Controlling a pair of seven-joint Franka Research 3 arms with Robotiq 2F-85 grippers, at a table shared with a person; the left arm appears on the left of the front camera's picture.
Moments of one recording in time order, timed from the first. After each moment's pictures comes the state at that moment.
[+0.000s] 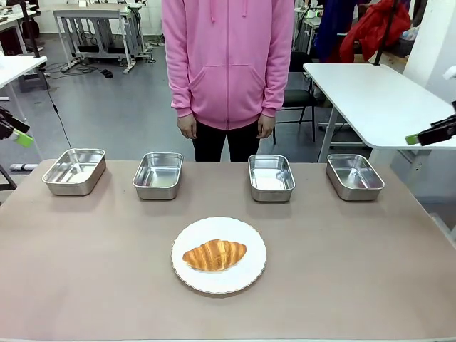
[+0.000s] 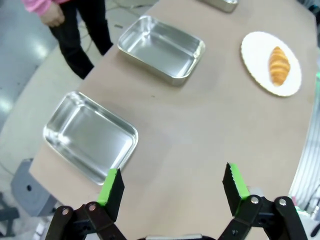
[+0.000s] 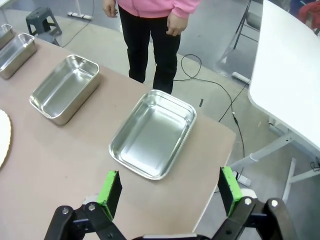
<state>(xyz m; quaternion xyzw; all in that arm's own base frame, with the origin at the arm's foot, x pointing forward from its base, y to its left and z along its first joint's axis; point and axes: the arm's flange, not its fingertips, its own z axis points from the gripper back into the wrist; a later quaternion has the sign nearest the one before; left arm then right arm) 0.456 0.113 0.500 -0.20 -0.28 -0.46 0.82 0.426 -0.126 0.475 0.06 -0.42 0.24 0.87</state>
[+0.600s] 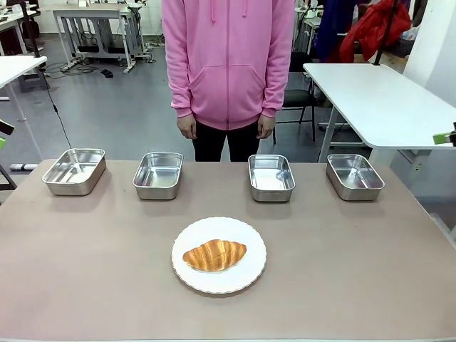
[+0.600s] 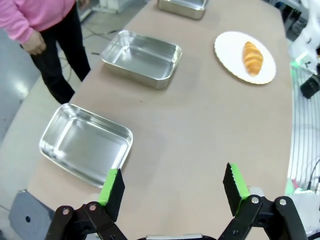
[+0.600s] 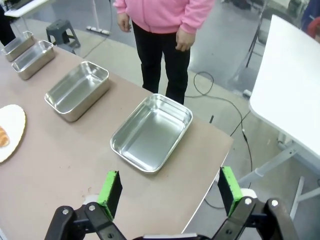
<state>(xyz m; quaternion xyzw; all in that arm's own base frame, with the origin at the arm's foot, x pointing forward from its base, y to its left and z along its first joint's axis) 0.455 0.171 0.485 -0.26 -0.31 -0.50 0.76 0.403 -0.180 0.477 0.10 -0.46 0.27 0.84</state>
